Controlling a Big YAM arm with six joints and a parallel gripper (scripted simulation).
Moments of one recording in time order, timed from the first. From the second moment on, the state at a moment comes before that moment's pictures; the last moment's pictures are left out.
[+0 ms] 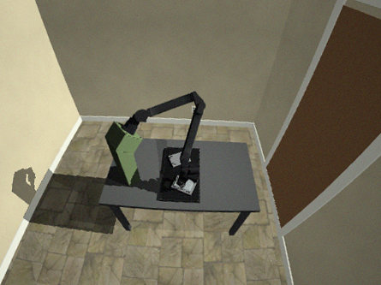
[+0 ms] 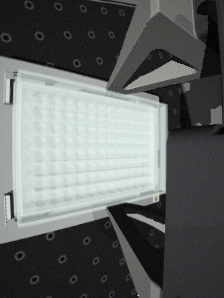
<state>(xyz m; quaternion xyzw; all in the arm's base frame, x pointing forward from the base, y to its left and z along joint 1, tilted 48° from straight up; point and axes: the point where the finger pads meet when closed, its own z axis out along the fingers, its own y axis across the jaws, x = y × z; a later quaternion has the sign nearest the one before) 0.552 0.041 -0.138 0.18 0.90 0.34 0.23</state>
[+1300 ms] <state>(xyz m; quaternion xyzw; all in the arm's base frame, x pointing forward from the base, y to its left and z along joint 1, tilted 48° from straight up) 0.555 0.045 -0.142 0.18 0.90 0.34 0.23</state>
